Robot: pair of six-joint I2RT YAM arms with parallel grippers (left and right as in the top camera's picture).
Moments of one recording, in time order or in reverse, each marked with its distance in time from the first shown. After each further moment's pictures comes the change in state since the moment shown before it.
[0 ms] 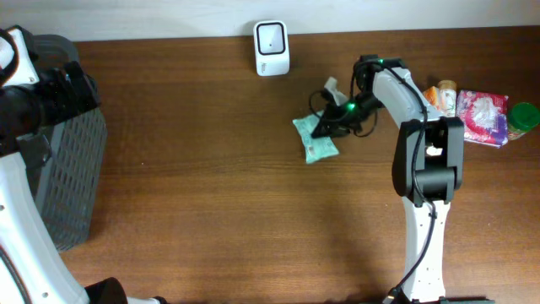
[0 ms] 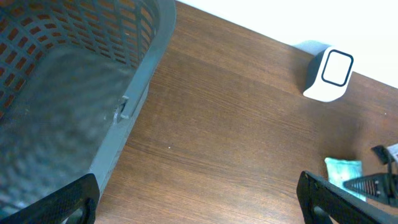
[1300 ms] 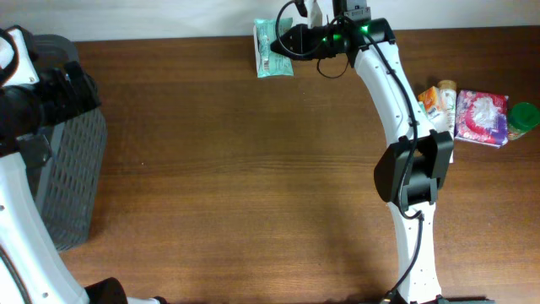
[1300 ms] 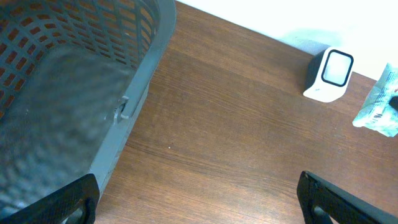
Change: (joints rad) left arm 0.000 0.000 0.000 0.000 0.000 0.000; right arm 0.133 0.002 0.460 0.444 -0.054 0.449
